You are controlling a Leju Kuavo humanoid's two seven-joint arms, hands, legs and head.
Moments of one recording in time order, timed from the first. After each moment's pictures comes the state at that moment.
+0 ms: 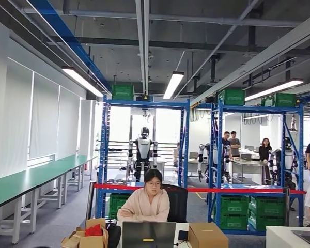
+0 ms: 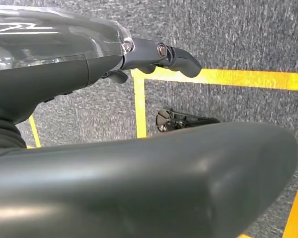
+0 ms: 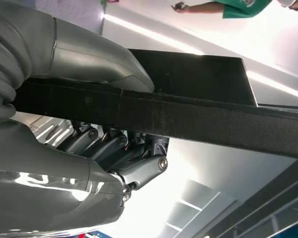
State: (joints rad) left arm -0.07 -0.01 1.36 -0.22 -1.14 -0.17 -0.31; right arm -0.16 -0.23 0.35 -1.88 -0.04 0.45 -0.62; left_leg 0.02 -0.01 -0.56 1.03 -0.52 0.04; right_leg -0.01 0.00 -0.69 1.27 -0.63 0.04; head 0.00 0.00
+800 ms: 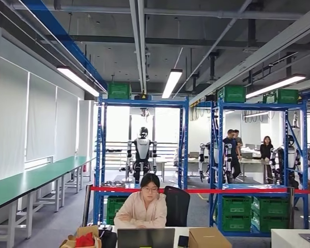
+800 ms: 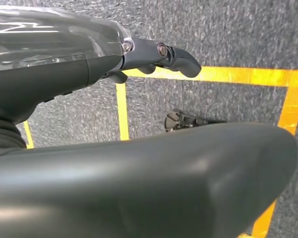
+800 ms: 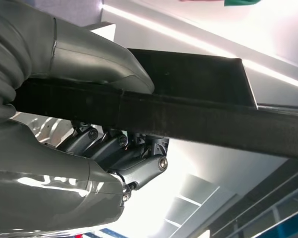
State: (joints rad) left arm -0.06 -0.01 1.36 -0.22 -1.15 -0.17 -0.31; right arm -0.16 -0.23 0.34 -1.89 -0.05 0.46 -0.63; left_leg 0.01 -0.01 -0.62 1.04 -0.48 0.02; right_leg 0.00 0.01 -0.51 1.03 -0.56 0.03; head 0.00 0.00
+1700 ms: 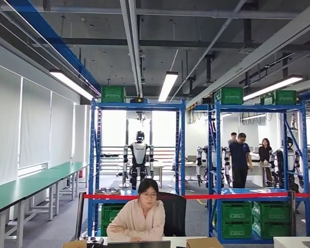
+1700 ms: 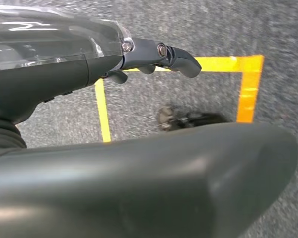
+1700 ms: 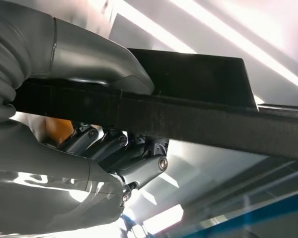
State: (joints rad) left arm -0.07 -0.02 1.36 -0.22 -1.17 -0.18 -0.32; right arm -0.19 -0.22 0.34 -1.96 0.15 0.36 -0.69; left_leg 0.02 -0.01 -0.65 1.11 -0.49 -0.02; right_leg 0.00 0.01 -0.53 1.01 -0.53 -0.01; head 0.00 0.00
